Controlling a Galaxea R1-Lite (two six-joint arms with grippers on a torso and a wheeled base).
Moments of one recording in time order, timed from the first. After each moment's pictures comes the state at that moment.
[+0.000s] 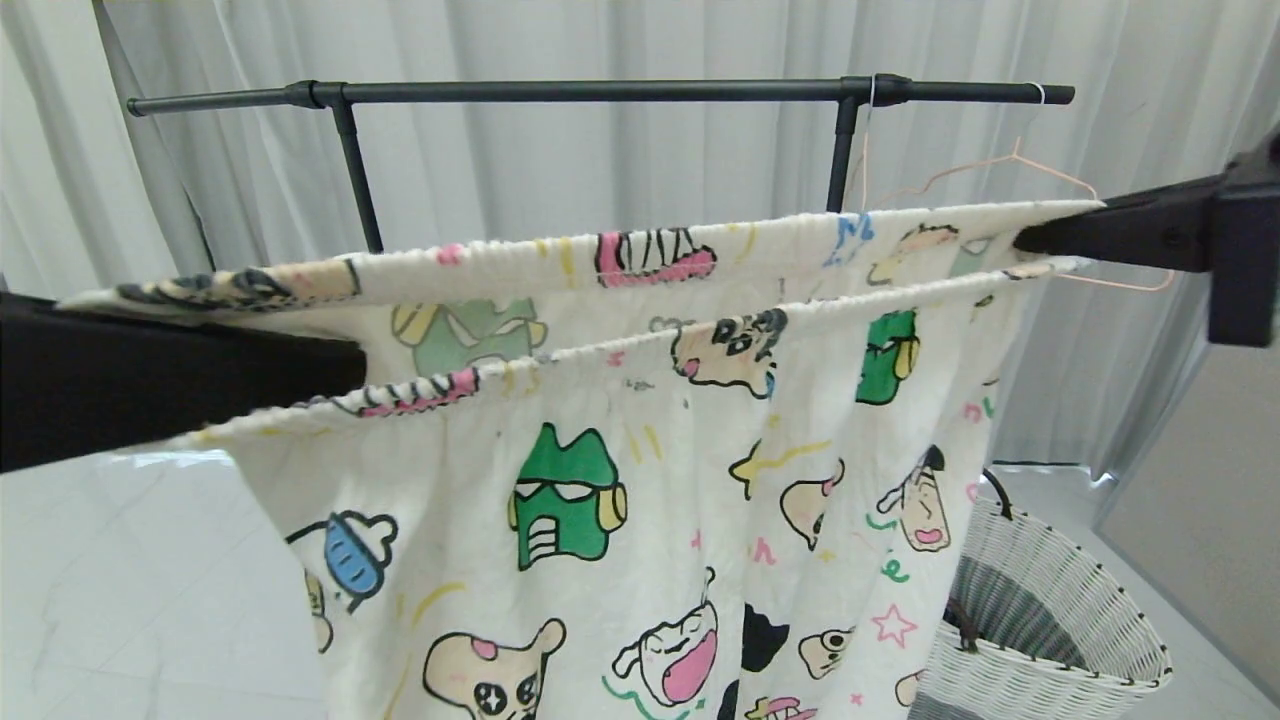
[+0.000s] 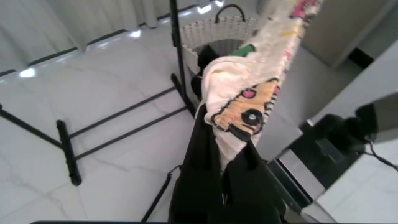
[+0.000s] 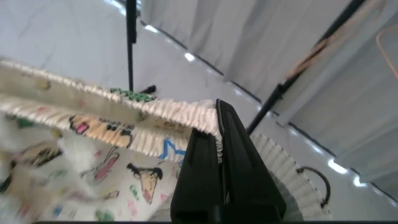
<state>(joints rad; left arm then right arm) -1.25 1.31 -1.70 0.95 0.49 -0.37 0.81 1.31 -1.47 0.43 -0.13 -0.09</state>
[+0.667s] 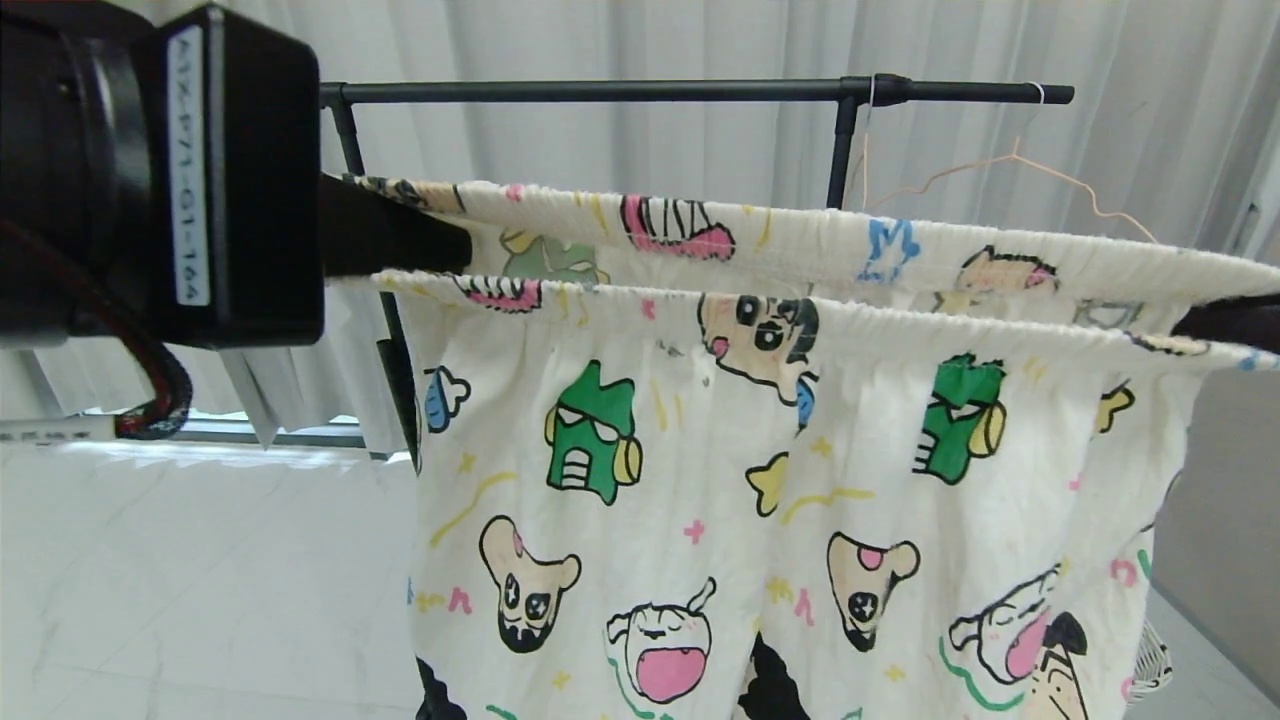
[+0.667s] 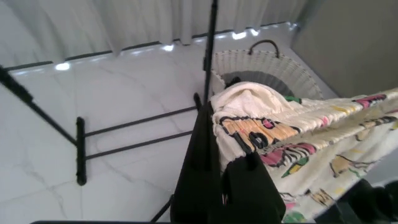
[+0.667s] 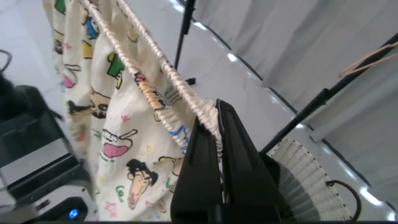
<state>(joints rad) -1.06 1.43 -1.76 0.83 0.54 -0.36 0.98 1.16 -1.41 0.54 -0.08 -0.10</state>
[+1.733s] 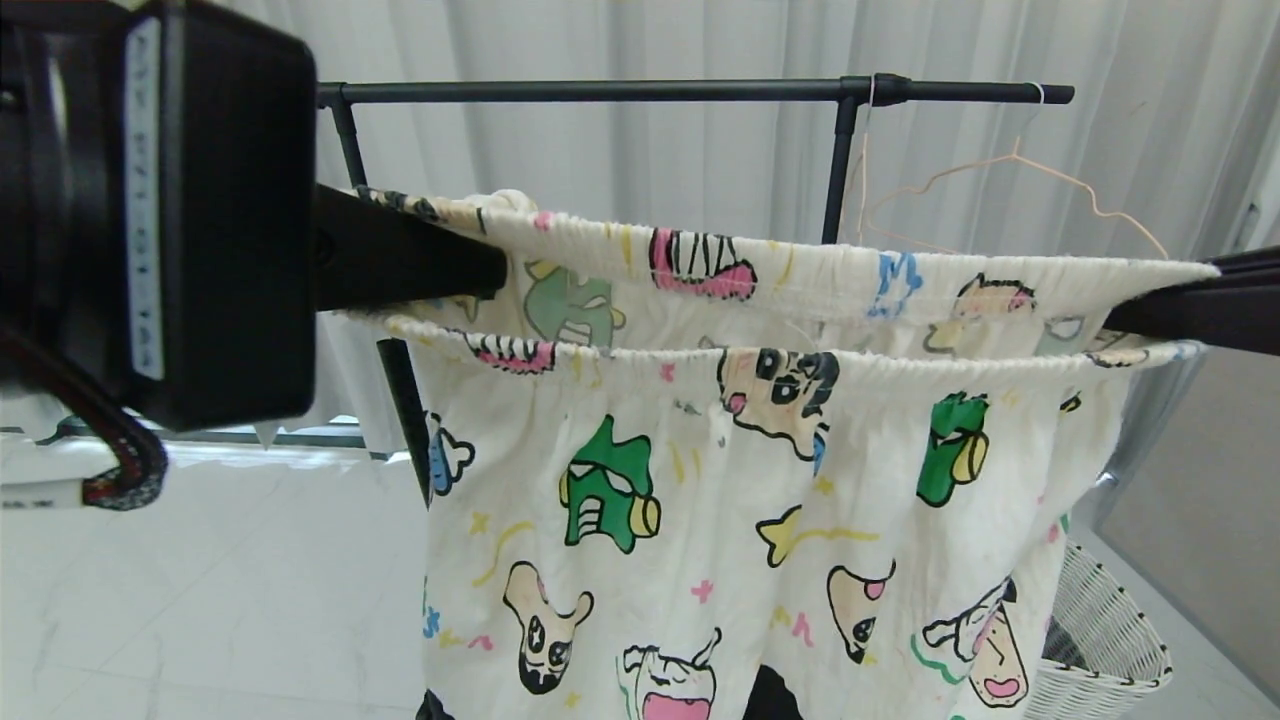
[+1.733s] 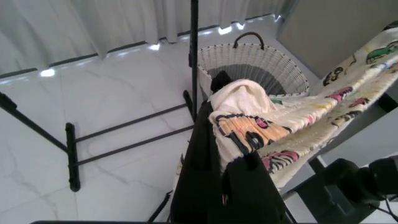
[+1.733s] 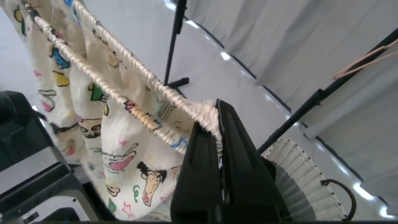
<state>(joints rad) -1.16 1.43 -1.76 0.83 0.54 -0.37 0.98 1.21 -1.42 0.50 -0.10 -0.10</state>
